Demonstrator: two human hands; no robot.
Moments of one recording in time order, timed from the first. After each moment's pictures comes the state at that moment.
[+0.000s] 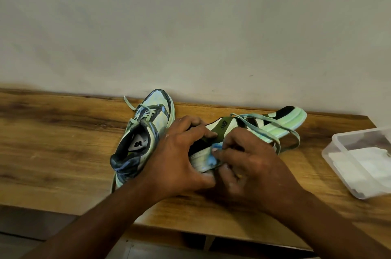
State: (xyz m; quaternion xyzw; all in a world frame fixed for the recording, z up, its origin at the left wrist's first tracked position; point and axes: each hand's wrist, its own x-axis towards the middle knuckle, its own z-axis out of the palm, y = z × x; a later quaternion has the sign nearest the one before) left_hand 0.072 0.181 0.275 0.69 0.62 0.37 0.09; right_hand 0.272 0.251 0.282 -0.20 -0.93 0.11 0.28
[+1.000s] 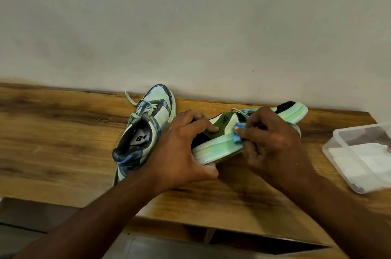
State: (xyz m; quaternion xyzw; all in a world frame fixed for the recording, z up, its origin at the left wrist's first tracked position) left_hand 0.074 0.184 0.276 0.68 0.63 0.37 0.09; right_hand 0.283 0.273 0.282 -0.27 -0.90 0.06 0.34
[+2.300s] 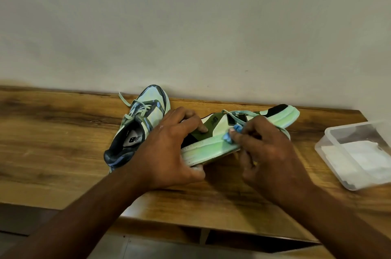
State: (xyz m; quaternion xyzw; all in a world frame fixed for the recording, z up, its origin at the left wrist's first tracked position) left_hand 0.063 0.181 0.282 0.72 0.61 0.32 0.08; right_hand 0.294 0.262 0.275 -0.28 -0.90 0.05 0.32
